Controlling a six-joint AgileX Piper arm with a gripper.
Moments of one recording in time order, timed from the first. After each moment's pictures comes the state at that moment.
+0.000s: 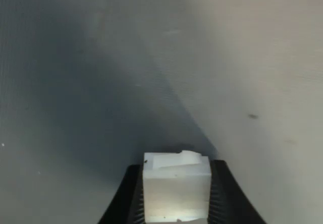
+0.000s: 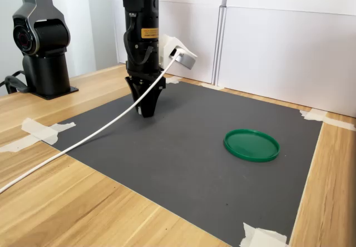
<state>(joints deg) 11.9 89.4 -45.8 -2.7 41.5 -49.9</state>
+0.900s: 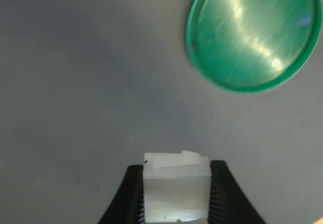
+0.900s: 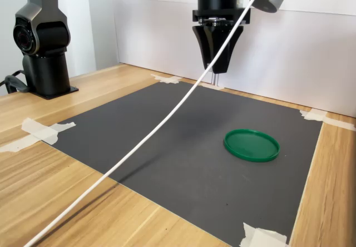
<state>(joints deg) 11.7 105.5 -92.5 -1.8 68.1 -40.3</state>
